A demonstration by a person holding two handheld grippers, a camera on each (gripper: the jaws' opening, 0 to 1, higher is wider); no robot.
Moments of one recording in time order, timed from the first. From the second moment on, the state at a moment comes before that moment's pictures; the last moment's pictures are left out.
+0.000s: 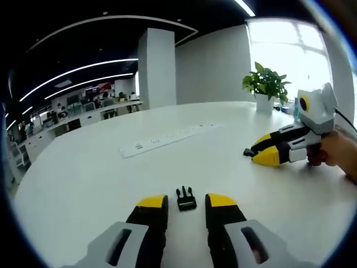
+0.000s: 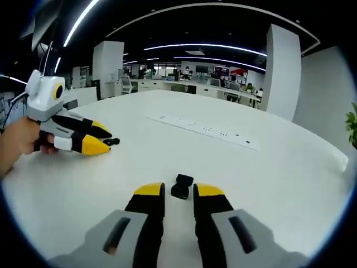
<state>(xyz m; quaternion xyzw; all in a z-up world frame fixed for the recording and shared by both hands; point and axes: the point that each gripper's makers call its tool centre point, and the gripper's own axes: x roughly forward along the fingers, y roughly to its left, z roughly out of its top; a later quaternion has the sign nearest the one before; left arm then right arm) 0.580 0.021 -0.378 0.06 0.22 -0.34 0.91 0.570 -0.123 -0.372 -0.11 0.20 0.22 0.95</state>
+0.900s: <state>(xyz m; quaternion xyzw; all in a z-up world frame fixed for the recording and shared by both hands) 0.578 0.018 -0.379 0.06 0.22 -0.34 0.91 0.571 -0.122 -0.372 -0.08 0.21 0.20 0.95</state>
